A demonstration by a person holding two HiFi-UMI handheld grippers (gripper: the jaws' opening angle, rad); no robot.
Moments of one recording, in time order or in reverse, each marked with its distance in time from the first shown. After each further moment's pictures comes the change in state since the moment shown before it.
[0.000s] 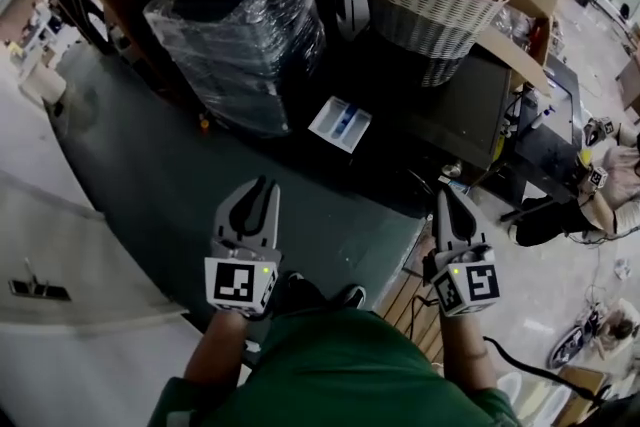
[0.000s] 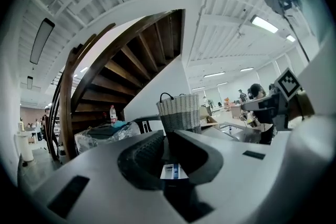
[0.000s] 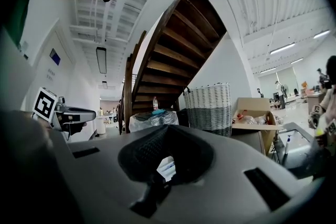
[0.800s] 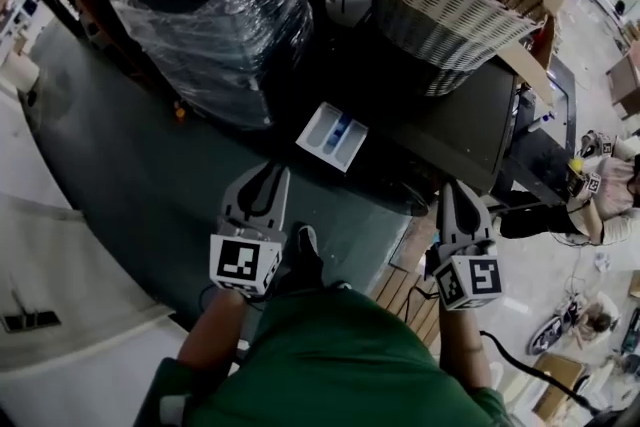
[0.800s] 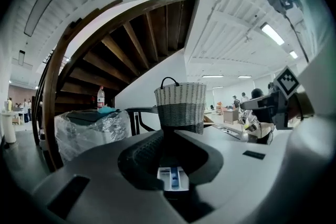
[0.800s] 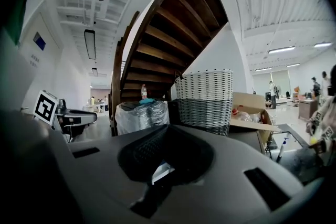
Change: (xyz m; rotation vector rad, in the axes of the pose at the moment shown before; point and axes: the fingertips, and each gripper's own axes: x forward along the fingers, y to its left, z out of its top) left arm 0.143 0.050 -0.056 -0.108 0.055 -0.109; right arm 0.124 -0.042 -0.019 -0.037 0.130 -0.089
